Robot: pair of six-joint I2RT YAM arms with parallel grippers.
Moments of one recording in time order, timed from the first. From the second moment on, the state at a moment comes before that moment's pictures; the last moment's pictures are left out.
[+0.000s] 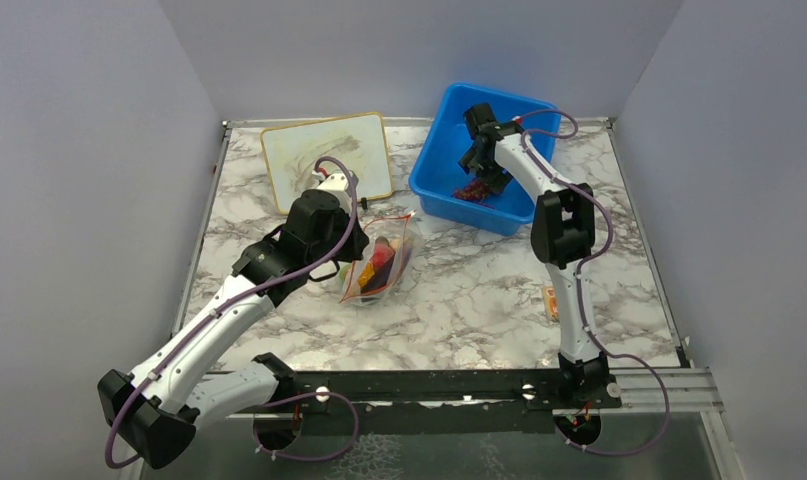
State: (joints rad) left arm -0.63 1.00 0.99 -0.58 -0.06 -0.43; right arm 0.33 2.38 2.15 -0.95 0.37 1.05
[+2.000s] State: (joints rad) left arm -0.63 1.06 1.10 -0.55 -0.06 -0.48; right arm 0.35 1.61 1.56 -0.18 0.11 0.33
